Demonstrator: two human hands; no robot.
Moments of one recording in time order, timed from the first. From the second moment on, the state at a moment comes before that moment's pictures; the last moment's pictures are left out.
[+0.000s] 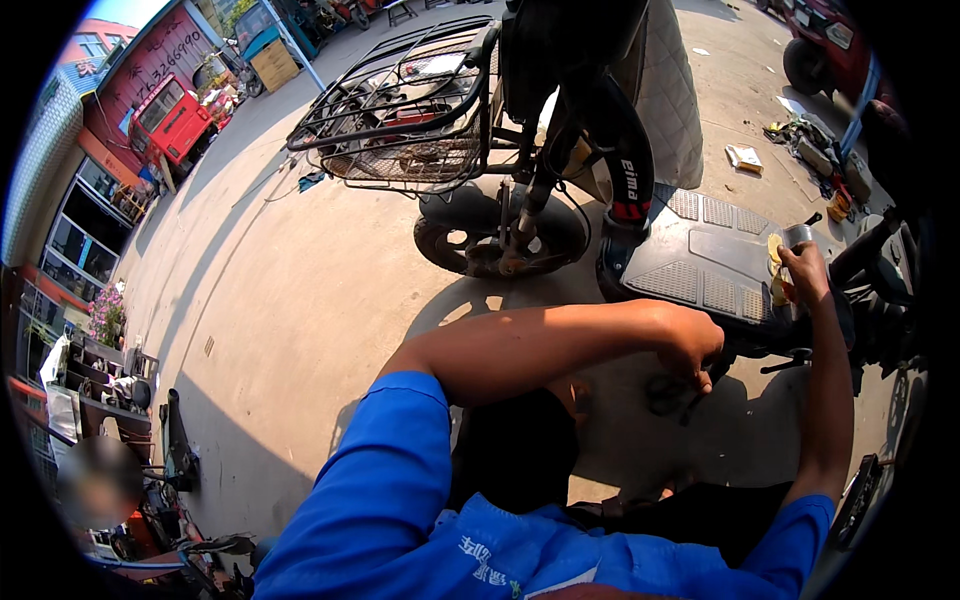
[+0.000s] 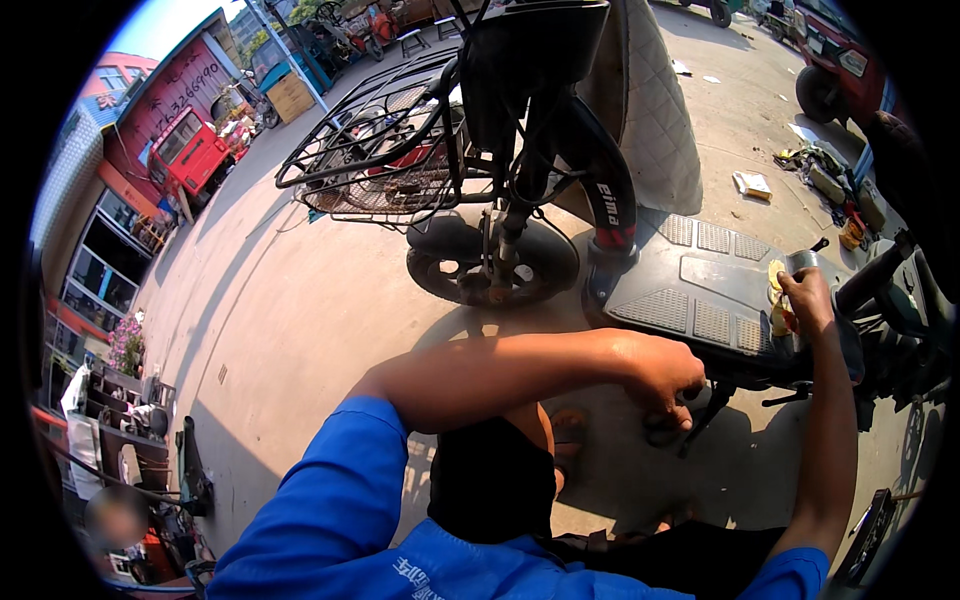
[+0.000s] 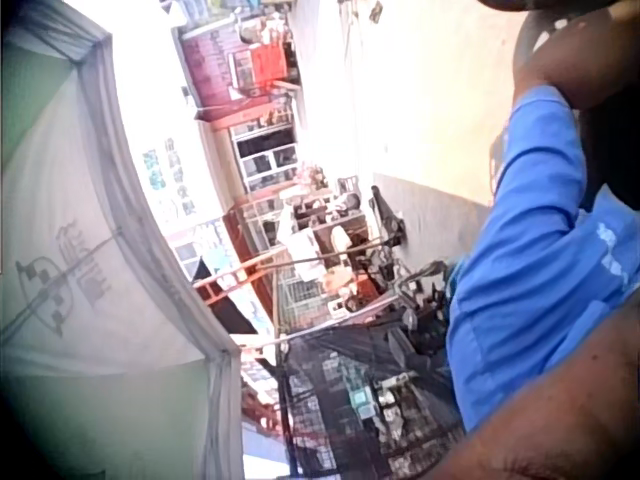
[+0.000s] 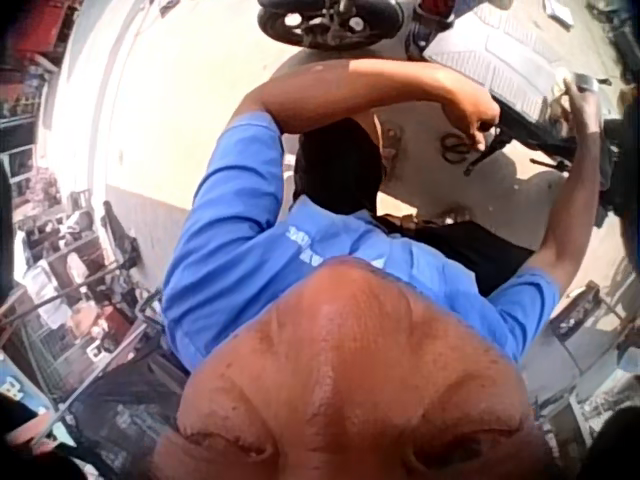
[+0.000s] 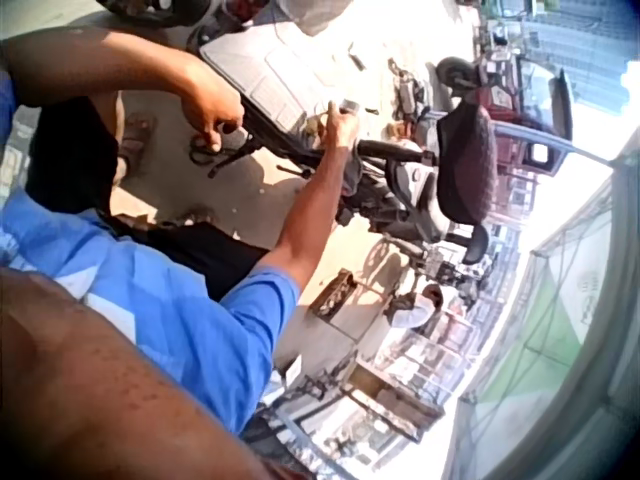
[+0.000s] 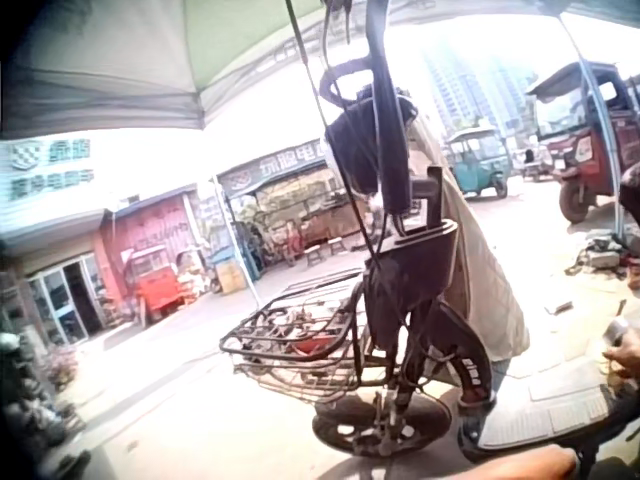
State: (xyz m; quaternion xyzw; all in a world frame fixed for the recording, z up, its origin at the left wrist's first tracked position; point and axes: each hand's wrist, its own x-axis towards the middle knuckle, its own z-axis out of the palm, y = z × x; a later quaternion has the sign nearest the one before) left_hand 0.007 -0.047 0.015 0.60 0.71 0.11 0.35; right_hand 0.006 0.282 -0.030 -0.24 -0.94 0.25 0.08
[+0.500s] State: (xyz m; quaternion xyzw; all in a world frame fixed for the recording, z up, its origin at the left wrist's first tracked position) left_hand 0.002 -0.046 0.014 0.59 0.72 0.10 0.35; right_hand -0.001 0.320 -0.056 -0.20 -0.96 0.16 0.10
